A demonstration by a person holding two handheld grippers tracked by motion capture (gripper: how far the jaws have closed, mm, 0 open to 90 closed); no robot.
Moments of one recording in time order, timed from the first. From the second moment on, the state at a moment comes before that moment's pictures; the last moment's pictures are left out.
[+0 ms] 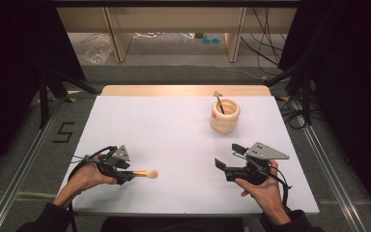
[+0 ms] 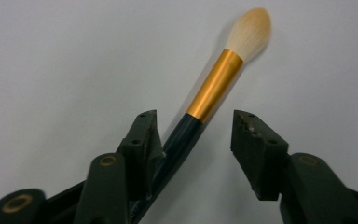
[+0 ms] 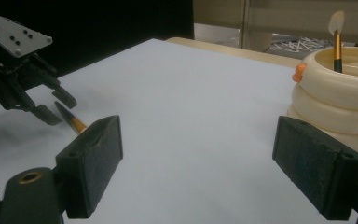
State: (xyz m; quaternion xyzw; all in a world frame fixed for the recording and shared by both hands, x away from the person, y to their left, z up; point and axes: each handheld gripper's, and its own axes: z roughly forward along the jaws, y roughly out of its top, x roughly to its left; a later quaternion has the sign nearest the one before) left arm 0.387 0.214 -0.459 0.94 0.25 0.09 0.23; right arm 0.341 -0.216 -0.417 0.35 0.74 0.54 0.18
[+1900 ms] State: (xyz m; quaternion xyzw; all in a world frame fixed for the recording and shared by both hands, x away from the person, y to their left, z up) left arm 0.400 0.197 -0.462 0.96 0.23 0.04 0.13; right arm 0.342 -0.215 -0.419 0.34 0.74 0.55 0.18
